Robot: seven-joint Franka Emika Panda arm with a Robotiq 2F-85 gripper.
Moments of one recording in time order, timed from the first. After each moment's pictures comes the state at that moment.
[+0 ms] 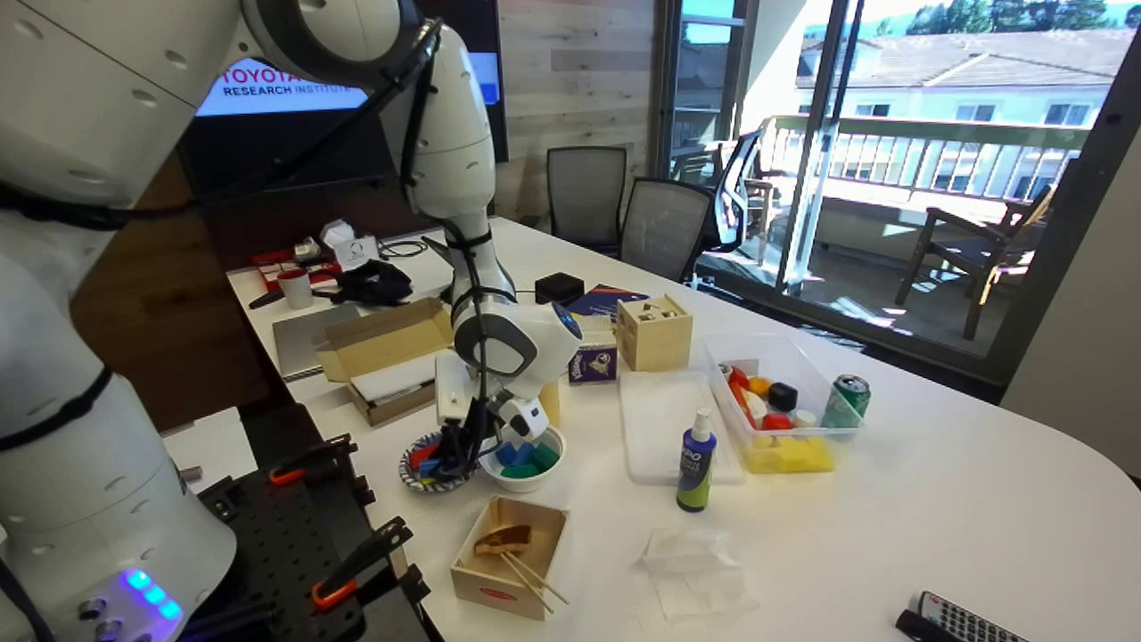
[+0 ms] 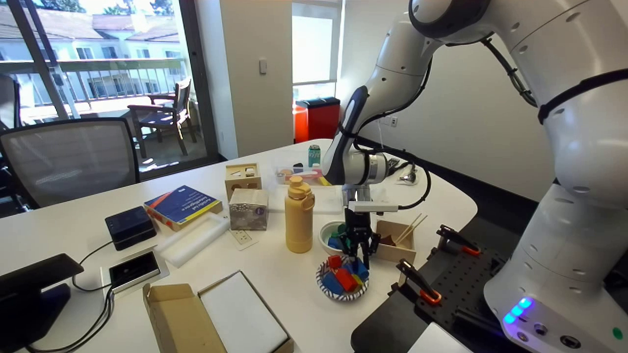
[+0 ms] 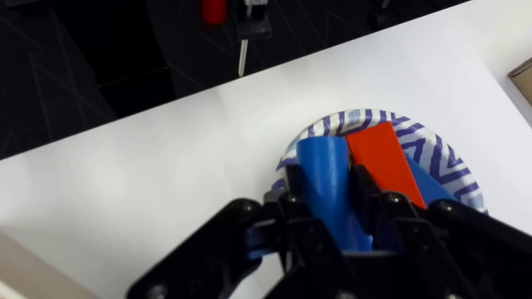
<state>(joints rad) -0.11 0.74 0.08 -2.25 0.46 2.34 -0.07</state>
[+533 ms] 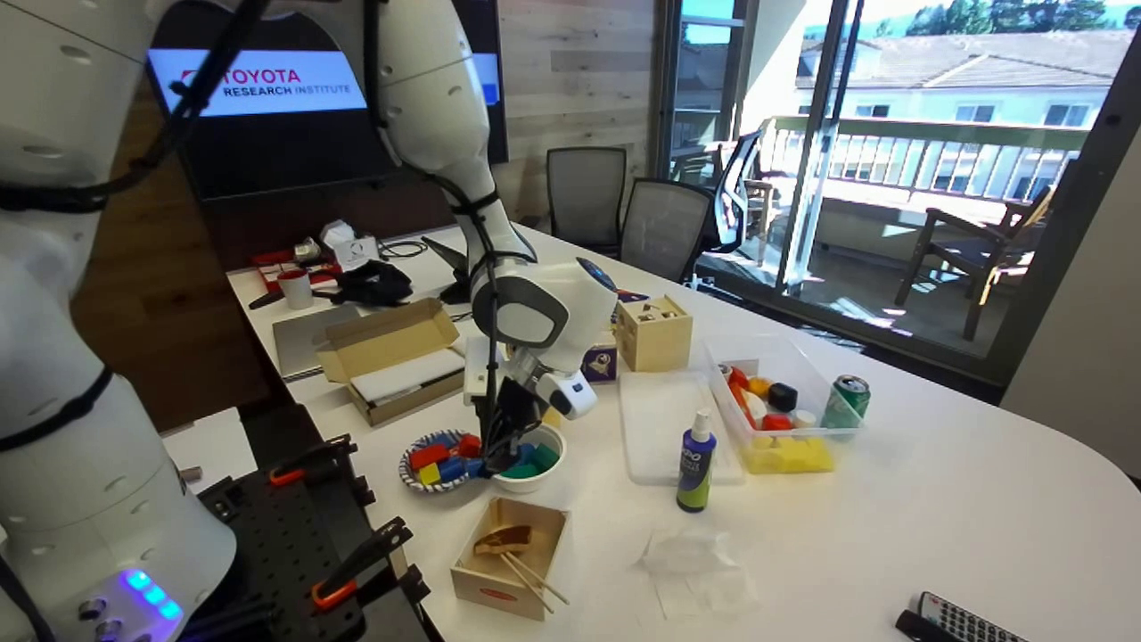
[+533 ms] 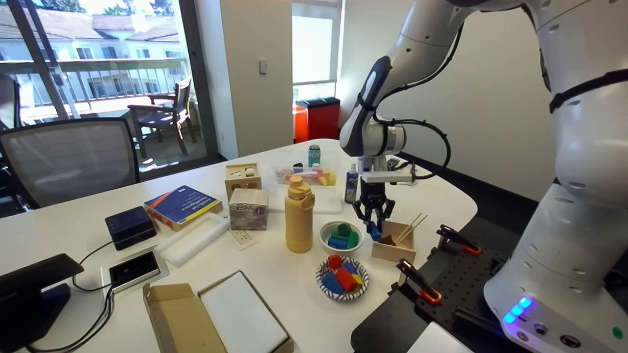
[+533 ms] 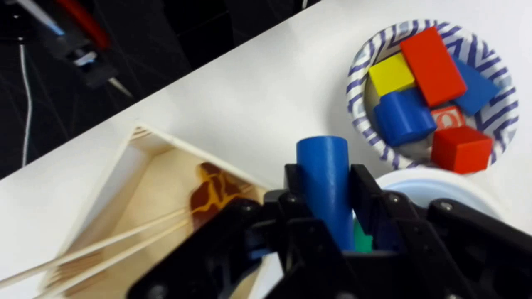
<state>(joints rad) -0.10 0.55 -0.08 -2.32 0.35 2.37 0.04</state>
